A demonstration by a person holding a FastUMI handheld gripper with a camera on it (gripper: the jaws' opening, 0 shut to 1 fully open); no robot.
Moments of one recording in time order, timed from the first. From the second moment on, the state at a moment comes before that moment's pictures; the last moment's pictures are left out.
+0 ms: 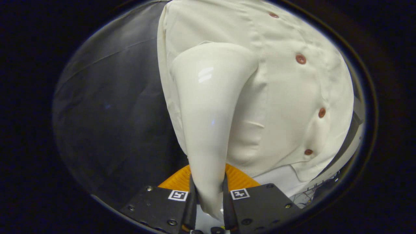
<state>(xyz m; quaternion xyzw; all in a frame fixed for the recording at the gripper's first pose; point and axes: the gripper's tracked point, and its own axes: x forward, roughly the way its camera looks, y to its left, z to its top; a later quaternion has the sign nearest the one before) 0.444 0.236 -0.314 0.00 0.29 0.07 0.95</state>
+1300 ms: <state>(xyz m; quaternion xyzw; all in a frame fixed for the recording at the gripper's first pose) 0.354 0.212 -0.328 0.04 0.32 0.04 0.94</state>
